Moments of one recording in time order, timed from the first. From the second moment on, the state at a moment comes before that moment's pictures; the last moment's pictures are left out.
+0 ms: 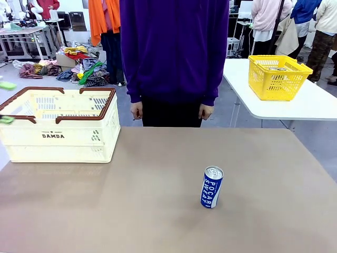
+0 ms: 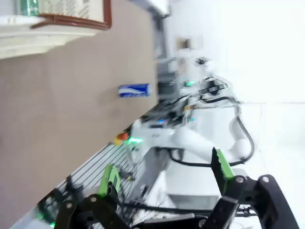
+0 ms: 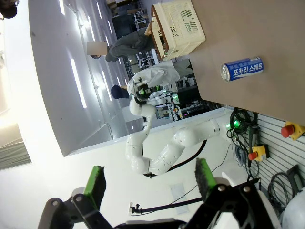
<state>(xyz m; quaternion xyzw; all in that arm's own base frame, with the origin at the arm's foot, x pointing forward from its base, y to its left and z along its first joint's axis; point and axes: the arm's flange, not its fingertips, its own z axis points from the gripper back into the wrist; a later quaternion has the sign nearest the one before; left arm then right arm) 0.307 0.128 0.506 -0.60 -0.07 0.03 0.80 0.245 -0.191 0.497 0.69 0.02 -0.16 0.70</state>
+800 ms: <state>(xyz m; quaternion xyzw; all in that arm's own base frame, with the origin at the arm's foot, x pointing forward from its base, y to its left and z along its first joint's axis) 0.282 0.163 0.485 -0.63 -0.10 0.04 0.77 0.244 -0.191 0.497 0.69 0.02 -0.16 0.70</state>
